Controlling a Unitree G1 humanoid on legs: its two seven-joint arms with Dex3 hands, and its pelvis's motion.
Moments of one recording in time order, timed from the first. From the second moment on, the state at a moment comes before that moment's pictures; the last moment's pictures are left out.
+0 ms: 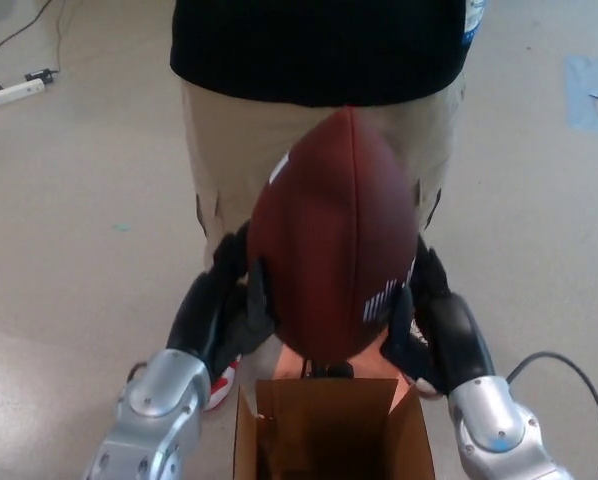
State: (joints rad) left_arm -0.36 0.07 -0.11 0.48 -0.17 0.03 -0.15; right_arm -0.33 -0.04 0.22 0.51 -0.11 -0.07 -0.11
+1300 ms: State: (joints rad) left_arm -0.42 0.48 0.45 1.01 -0.31 -0.13 -0.40; right_arm -0.48 -0.18 -0.08 0.84 -0.06 -0.32 -0.12
